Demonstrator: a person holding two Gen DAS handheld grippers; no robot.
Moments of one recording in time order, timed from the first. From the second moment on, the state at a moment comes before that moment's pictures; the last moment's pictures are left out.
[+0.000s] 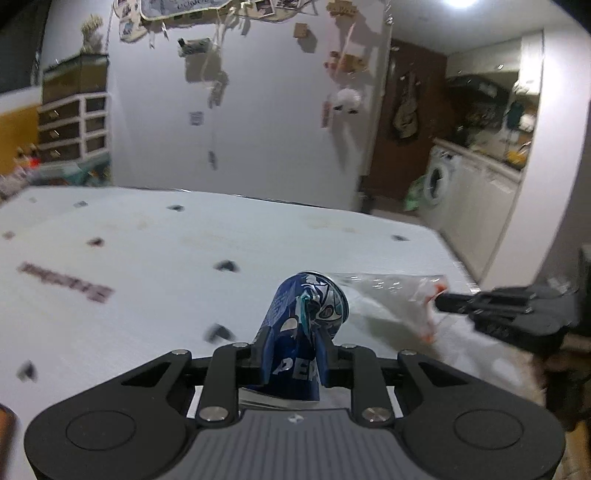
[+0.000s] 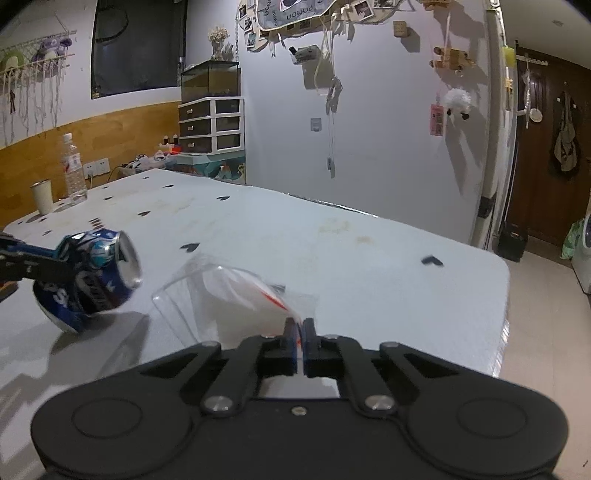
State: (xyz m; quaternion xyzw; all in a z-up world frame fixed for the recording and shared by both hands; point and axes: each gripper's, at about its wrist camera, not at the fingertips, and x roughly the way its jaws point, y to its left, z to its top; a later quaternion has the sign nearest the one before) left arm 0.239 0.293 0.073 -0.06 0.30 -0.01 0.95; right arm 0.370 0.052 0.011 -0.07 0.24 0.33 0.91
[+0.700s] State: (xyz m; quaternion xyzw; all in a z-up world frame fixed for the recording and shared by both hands) left arm 0.138 0.252 0.036 -0.05 0.27 -0.04 0.96; right arm 0.260 0.045 0.019 -0.09 0.21 0.39 0.89
